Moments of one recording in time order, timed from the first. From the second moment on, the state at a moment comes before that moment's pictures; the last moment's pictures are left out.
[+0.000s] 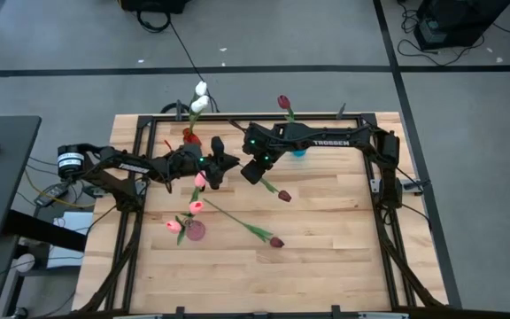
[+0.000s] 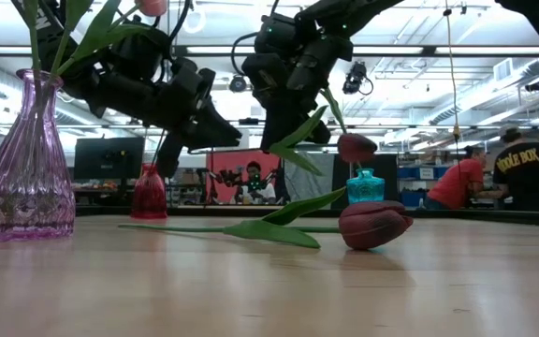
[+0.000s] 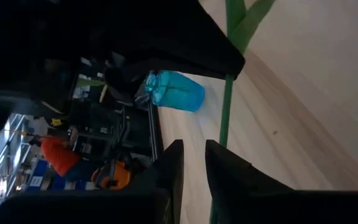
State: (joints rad) left arm 0.29 1.41 0.46 0.70 -0.01 1.15; right arm -0.26 1.98 1.63 -0.73 -0.28 0.49
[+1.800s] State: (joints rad) left arm 0.29 1.41 0.46 0.67 -0.03 1.18; right arm -0.27 1.98 1.63 -0.67 -0.32 0.47
